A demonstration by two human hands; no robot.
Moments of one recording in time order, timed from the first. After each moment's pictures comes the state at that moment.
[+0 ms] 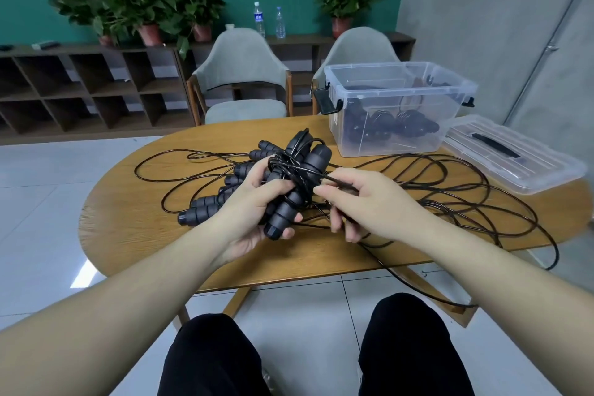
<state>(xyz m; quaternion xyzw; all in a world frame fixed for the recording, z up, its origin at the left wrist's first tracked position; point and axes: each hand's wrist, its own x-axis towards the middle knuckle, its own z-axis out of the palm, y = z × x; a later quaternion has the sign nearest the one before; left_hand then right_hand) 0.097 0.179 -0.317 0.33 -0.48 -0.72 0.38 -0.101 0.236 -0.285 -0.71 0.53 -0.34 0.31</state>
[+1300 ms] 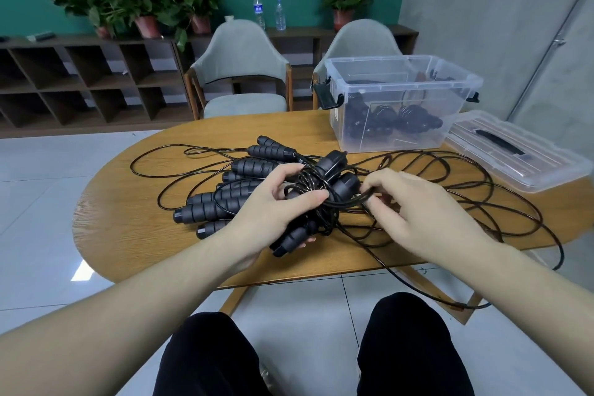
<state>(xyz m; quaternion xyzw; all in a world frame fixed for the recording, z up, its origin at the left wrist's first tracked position) 0.079 0.198 -0.314 0.39 -0.56 -0.63 0.38 -0.148 0.255 -0.300 -0.76 0.60 -0.25 0.02</state>
